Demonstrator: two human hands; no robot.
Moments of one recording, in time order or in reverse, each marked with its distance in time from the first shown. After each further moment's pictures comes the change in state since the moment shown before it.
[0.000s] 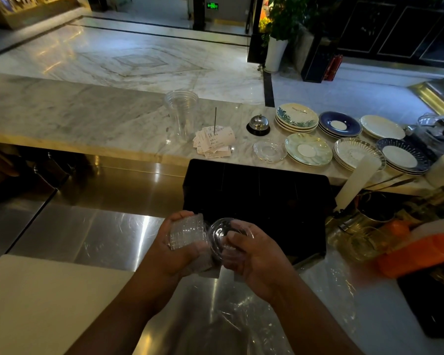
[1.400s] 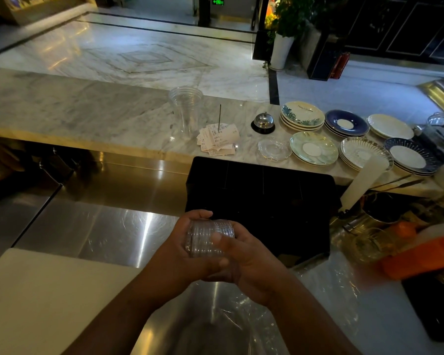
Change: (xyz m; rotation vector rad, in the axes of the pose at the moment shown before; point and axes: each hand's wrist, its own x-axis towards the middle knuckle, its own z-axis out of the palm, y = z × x) left_hand -0.002 0.006 0.005 0.203 -0.146 0.053; right_hand -0.010 -0.001 0.023 -0.126 -0.217 0.044
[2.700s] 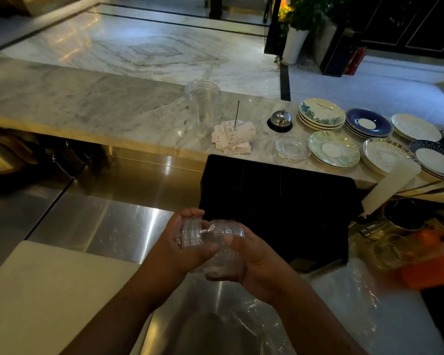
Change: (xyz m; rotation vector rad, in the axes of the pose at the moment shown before) left_hand 0.001 -0.007 -0.037 -0.002 0.142 -0.020; right_hand 0.029 0.009 0.004 0.059 -0.085 0.038
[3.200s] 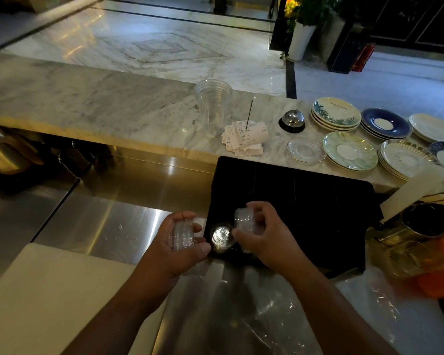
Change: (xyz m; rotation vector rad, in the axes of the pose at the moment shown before) left_hand 0.008 -0.013 -0.039 -0.029 0.098 -0.064; right_hand 0.040 -0.015 -0.020 -0.784 0.433 -0.146
